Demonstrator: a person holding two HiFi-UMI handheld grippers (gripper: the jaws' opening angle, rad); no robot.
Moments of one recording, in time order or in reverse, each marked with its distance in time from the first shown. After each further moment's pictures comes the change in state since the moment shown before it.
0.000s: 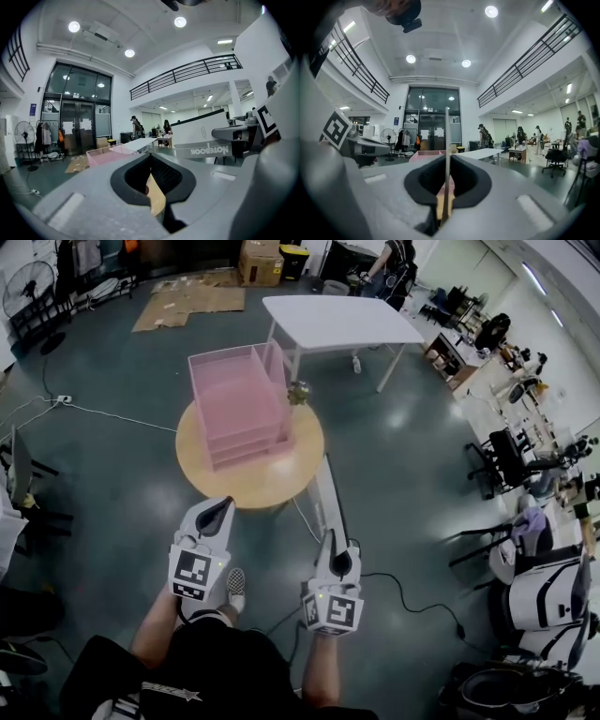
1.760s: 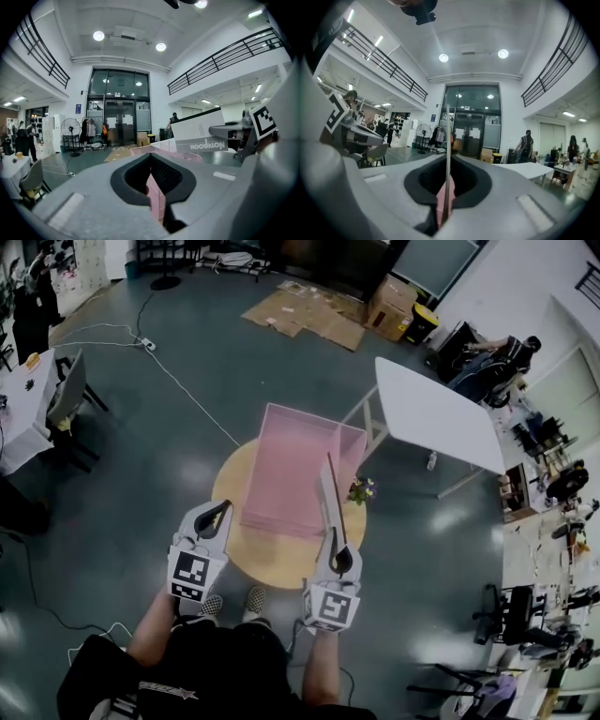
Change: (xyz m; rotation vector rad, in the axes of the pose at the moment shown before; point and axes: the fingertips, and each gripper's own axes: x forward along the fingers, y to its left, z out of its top) left arm 0.082 0.186 -0.017 -0.138 0.080 0.516; right arm 0.307 0.084 0.017 -0.206 -0.020 0.502
